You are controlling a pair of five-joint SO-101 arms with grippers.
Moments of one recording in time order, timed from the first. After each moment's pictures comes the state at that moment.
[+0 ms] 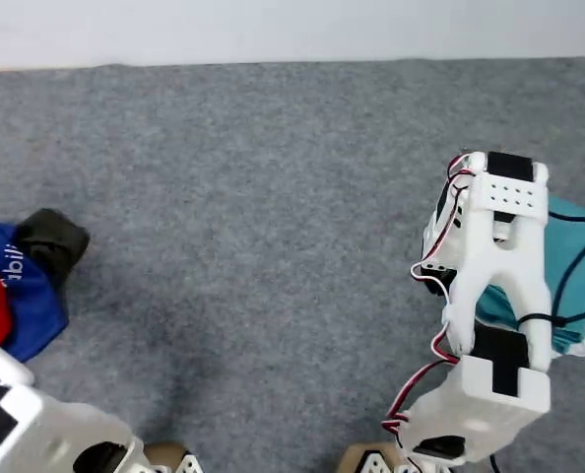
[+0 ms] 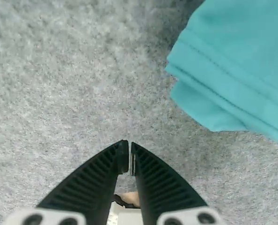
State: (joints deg) left arm -61.8 8.7 -0.7 61.4 -45.6; right arm 9.1 8.9 -0.3 98.7 -0.3
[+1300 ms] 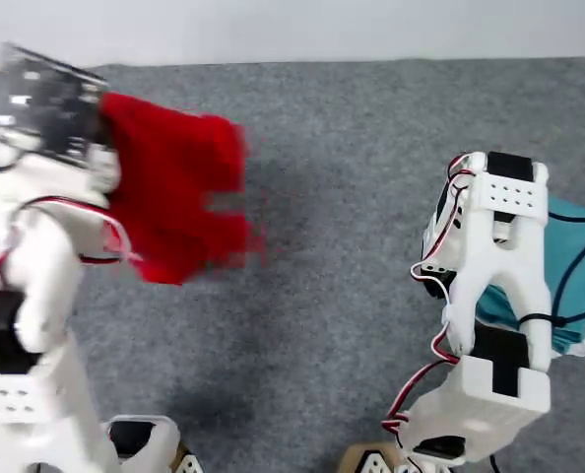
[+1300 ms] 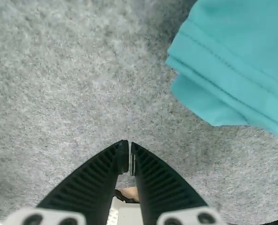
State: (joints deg) left arm -2.9 -34.8 -10.7 79.8 -18.9; right arm 9.1 8.9 -0.3 100.0 -0.3
